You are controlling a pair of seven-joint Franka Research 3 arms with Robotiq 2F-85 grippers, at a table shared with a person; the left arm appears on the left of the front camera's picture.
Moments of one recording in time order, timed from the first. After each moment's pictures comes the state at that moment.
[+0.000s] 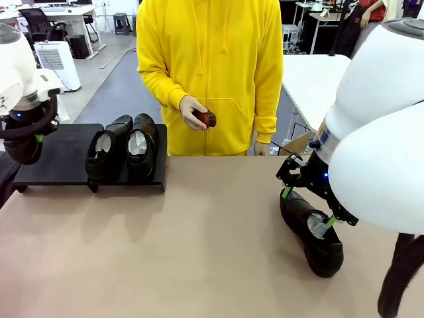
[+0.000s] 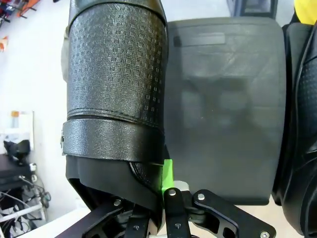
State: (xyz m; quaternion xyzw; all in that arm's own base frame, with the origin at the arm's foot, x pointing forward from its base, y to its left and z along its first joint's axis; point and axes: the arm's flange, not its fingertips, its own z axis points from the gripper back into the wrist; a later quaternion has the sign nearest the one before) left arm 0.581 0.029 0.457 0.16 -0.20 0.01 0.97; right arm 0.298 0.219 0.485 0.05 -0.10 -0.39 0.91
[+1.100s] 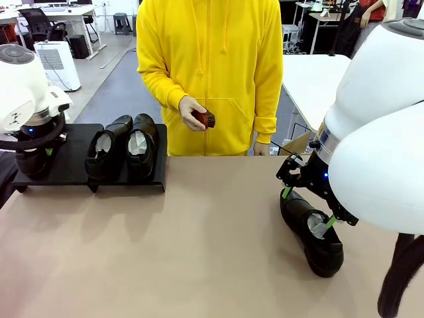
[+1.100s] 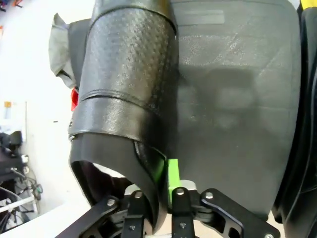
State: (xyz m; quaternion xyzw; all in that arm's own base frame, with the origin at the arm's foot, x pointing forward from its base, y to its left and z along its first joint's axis) left arm 0.591 0.027 0.412 0.16 -0.18 0.03 0.97; right arm 0.298 0.219 0.485 0.05 -0.10 -0.39 0.91
